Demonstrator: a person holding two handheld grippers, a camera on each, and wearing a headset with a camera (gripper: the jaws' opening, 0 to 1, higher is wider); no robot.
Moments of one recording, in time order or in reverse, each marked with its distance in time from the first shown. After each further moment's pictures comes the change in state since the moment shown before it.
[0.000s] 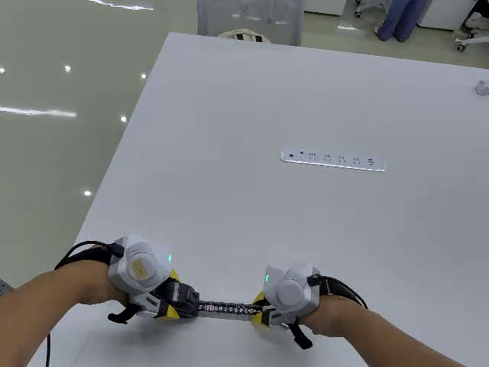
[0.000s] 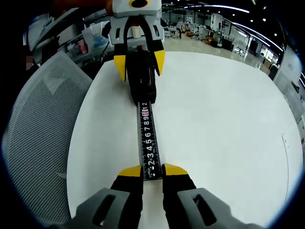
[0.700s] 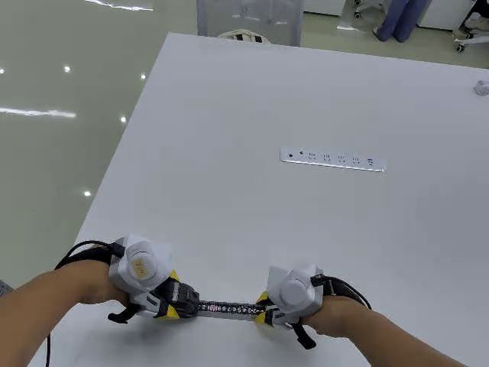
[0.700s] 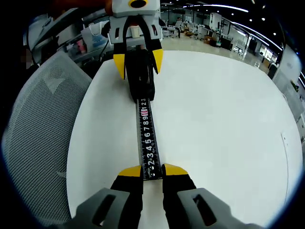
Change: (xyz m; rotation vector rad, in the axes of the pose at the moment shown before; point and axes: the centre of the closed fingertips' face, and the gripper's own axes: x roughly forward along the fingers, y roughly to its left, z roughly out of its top) left arm 0.000 0.001 -0.001 0.000 0.007 -0.002; right arm -0.003 -0.002 -0.006 0.007 0.005 -0.007
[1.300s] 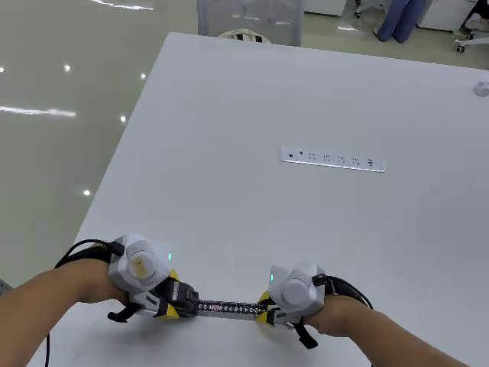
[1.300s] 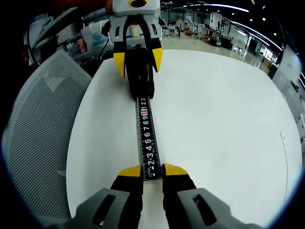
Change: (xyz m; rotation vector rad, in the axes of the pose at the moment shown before) left arm 0.001 0.000 0.000 -0.001 -0.003 -0.004; right arm -0.003 -0.001 -0.003 -0.002 0.008 -0.002
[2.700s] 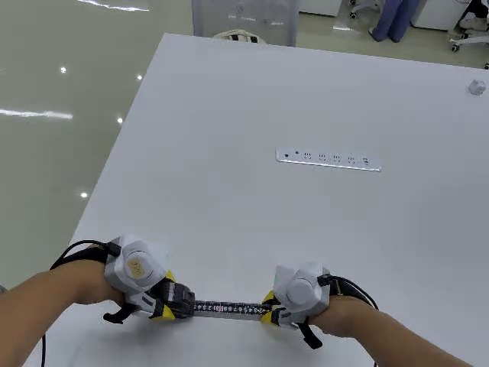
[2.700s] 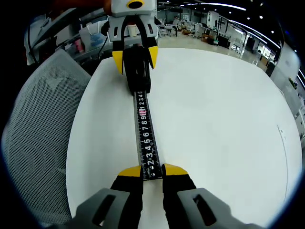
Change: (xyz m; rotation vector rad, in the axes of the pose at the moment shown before) left arm 0.000 0.000 0.000 -0.004 0.016 -0.002; right arm -0.008 -0.004 -0.014 0.020 0.003 -0.013
